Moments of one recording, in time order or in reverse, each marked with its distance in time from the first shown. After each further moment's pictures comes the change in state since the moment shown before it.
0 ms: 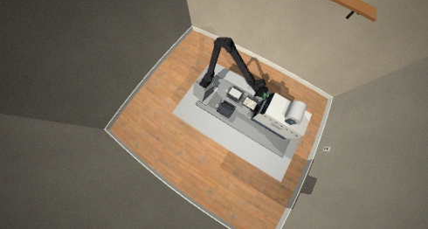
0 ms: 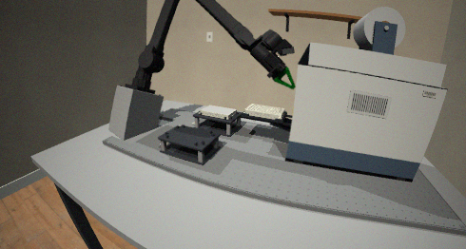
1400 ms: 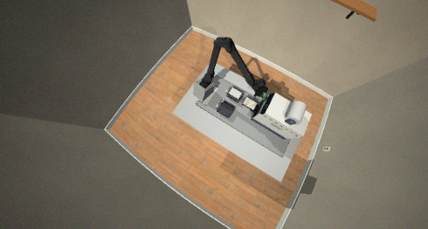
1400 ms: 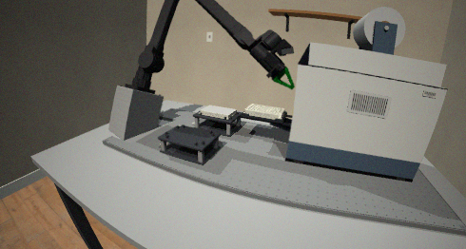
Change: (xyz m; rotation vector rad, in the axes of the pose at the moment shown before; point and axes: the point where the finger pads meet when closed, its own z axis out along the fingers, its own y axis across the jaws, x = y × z) arm 0.003 0.002 -0.002 0.000 0.005 0.001
